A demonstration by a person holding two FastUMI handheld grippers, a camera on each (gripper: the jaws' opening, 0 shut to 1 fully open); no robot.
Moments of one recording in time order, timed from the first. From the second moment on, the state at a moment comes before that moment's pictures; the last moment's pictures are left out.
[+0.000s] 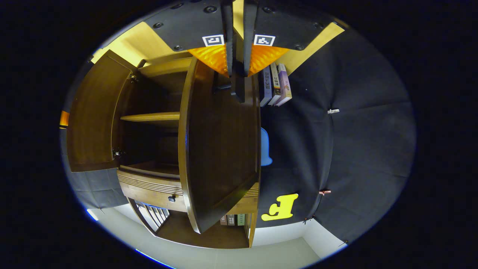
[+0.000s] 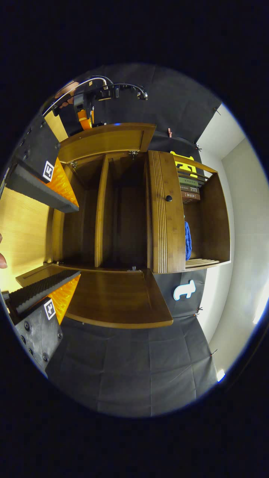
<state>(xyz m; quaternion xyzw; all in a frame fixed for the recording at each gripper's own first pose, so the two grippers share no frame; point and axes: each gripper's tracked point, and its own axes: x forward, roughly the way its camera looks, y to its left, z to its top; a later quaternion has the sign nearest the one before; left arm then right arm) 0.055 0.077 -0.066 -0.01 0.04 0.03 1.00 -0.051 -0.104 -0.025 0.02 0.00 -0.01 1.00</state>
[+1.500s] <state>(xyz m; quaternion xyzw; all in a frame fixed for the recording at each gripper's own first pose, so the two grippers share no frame) -0.021 0.164 -0.067 0.01 0.05 0.06 1.00 -0.041 -0.034 -0.028 0.00 0.01 -0.01 1.00</state>
